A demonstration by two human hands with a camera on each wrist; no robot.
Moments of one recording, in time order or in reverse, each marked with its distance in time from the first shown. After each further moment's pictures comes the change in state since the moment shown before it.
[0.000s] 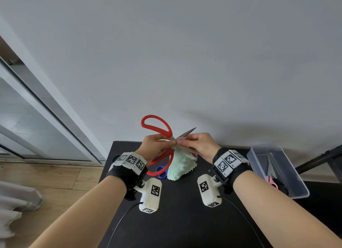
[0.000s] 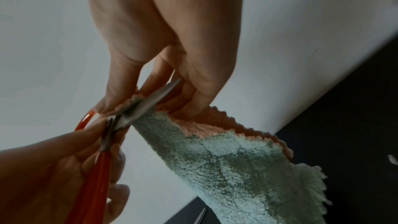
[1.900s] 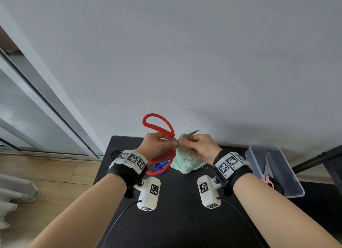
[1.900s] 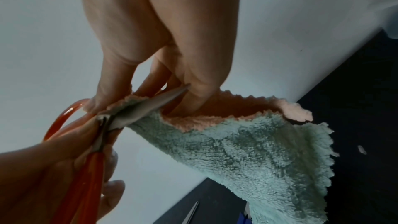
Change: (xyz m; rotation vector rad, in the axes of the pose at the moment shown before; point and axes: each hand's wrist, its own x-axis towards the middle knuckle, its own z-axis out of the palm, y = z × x) left_hand 0.000 -0.010 0.002 0.149 0.000 0.094; right_hand -0.009 0.004 0.000 -0.033 0.043 0.072
